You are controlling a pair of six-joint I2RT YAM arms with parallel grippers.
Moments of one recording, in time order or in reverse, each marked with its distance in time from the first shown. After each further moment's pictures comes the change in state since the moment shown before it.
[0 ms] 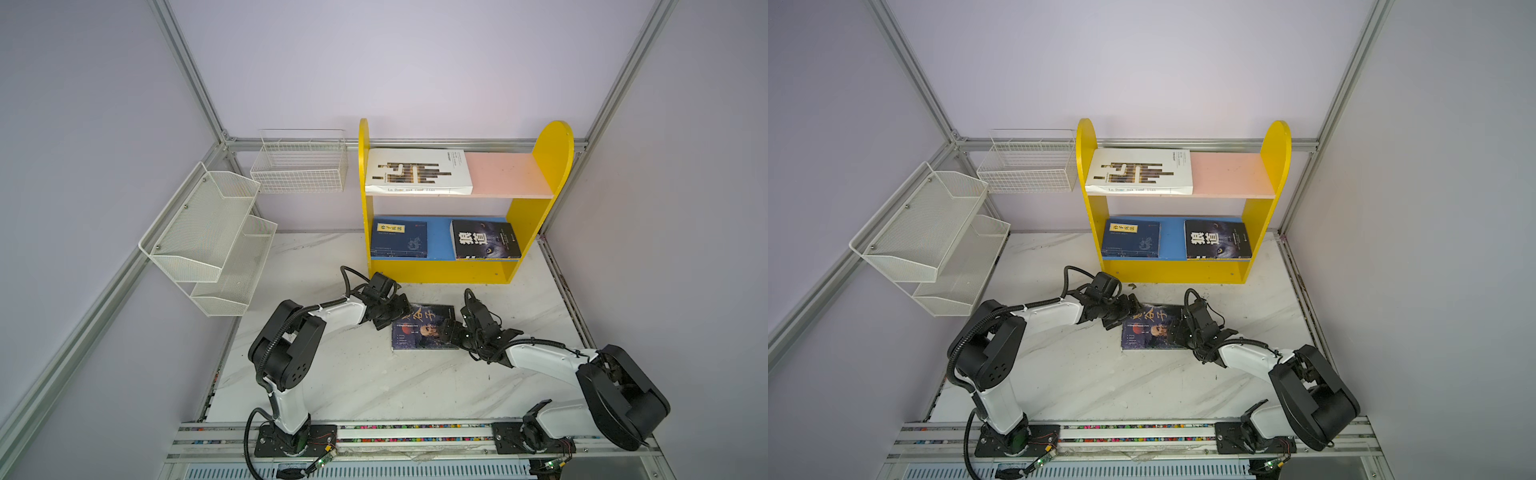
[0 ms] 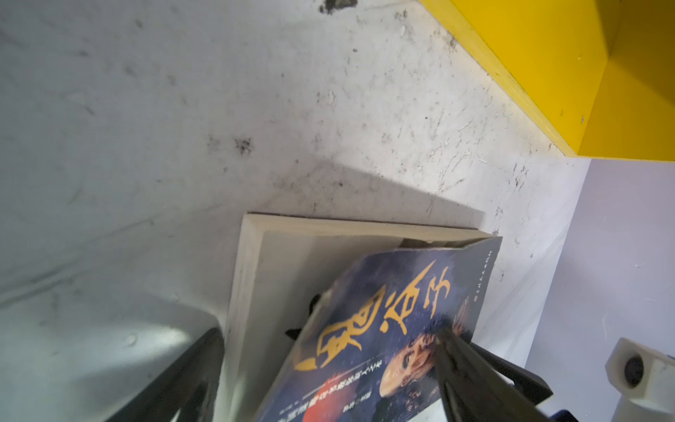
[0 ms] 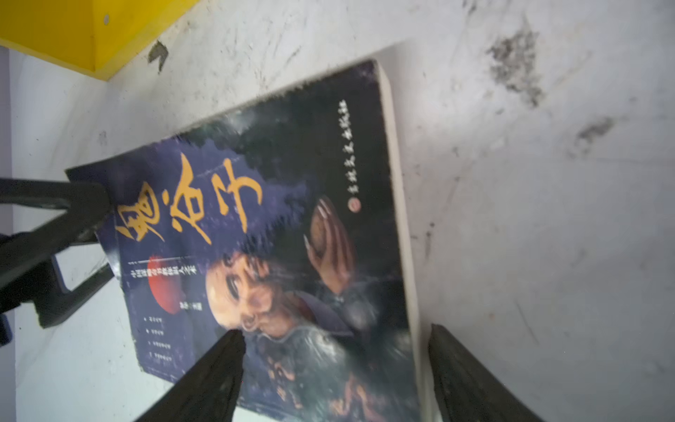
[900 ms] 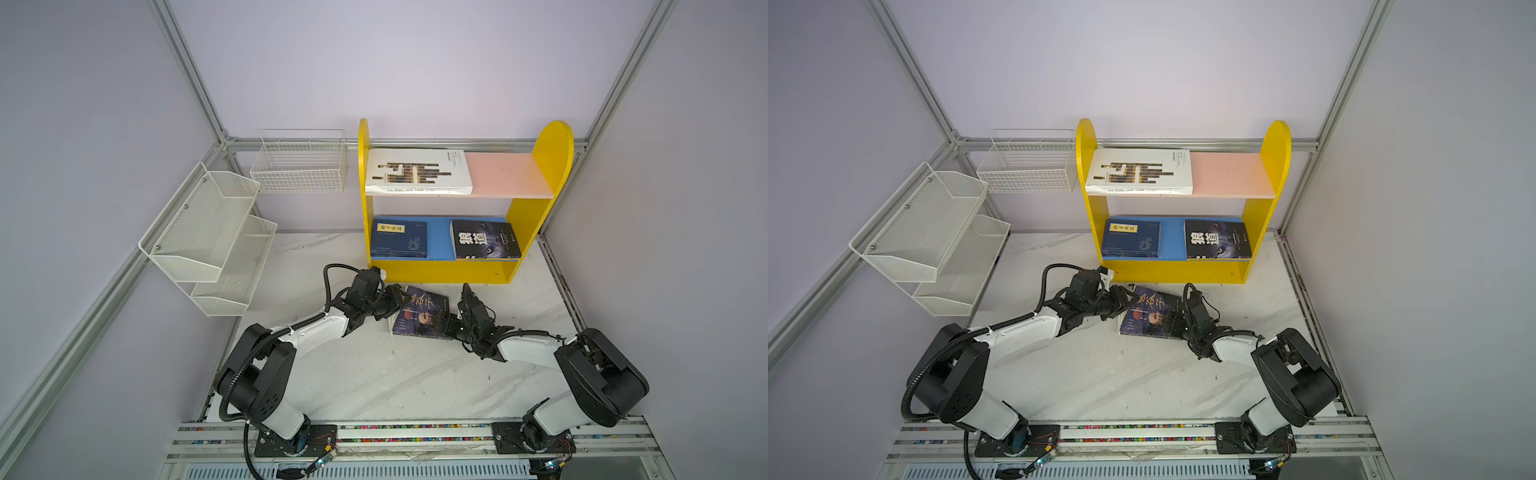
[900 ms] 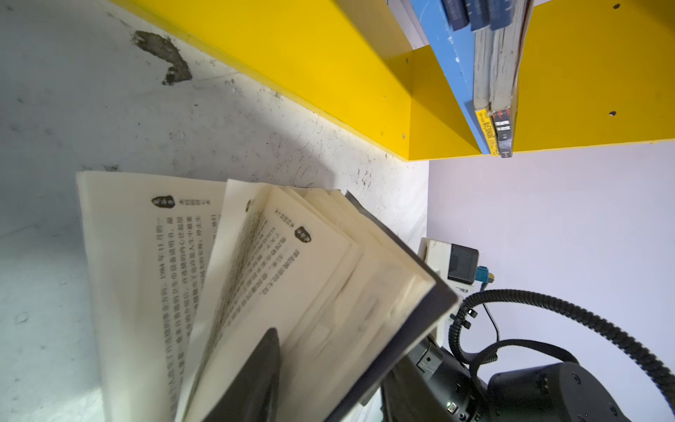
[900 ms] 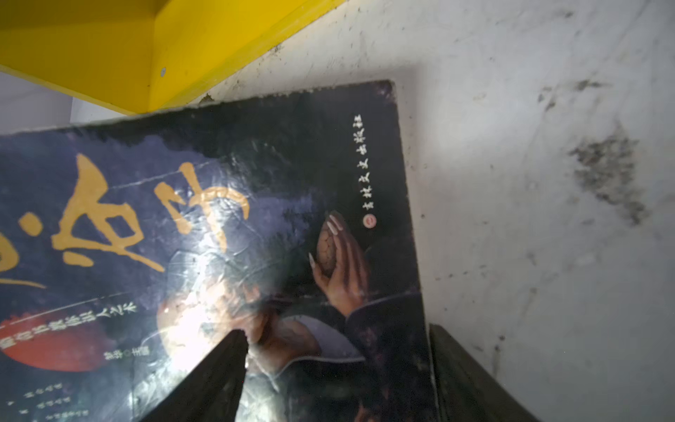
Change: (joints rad) left arm 0.015 -0.242 -0.161 0.266 0.103 -0.078; right arm -0.012 0.113 0.012 0.206 -0.017 -0.026
